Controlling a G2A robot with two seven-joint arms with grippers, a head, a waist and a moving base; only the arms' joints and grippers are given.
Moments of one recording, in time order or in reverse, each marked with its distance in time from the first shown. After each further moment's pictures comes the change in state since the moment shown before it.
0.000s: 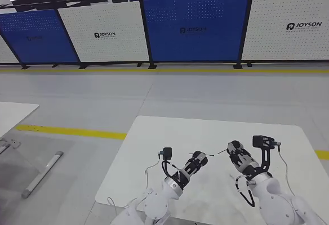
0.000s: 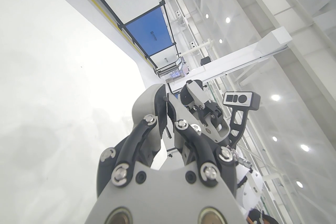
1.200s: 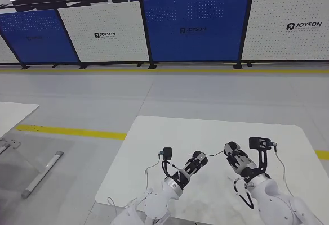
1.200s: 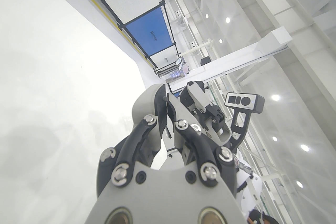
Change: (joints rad) left arm 0.000 0.000 0.000 0.000 0.000 0.000 0.000; right arm -0.012 -0.029 0.012 0.005 -0.045 -0.057 0.032
